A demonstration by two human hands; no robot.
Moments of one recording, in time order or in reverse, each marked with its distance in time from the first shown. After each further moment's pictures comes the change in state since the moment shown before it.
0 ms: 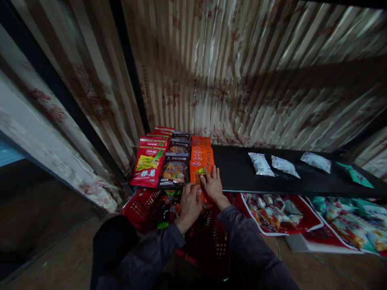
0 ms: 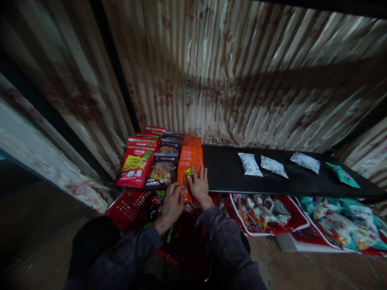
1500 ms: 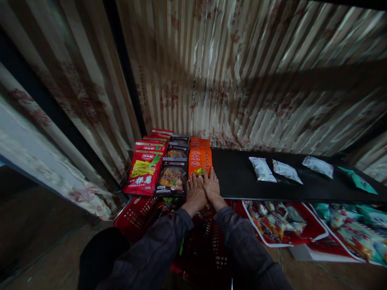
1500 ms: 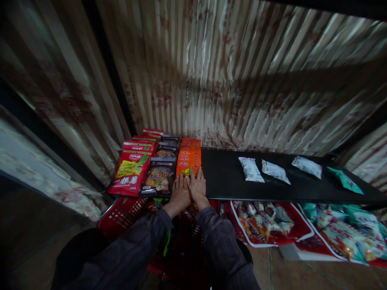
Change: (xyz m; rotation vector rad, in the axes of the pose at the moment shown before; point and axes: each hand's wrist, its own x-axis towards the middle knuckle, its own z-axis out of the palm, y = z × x) left_hand 0.069 0.009 0.036 0.359 -0.489 -0.100; right_hand 0.031 -0.009 0.005 -0.060 -0.078 0.104
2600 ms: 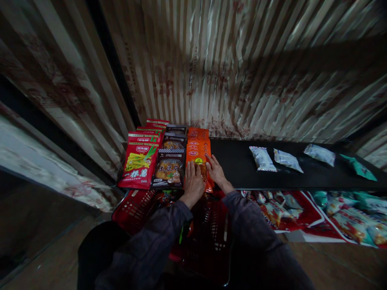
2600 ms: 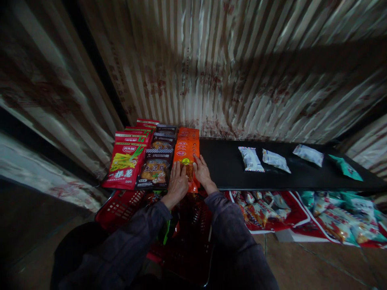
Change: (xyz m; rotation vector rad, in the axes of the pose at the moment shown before) left_hand 0.008 -0.008 0.008 -0.033 0.236 0.092; right_hand 0.036 0.052 0.000 0.332 0.025 -0.127
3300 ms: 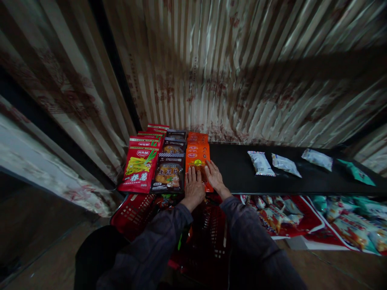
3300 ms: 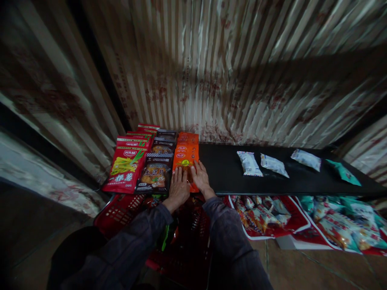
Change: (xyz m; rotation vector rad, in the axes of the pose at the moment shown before) left_hand -0.003 0.007 0.004 0.036 -0.071 -0.025; right_hand -0.005 -0.006 0.005 0.000 0.039 0.055
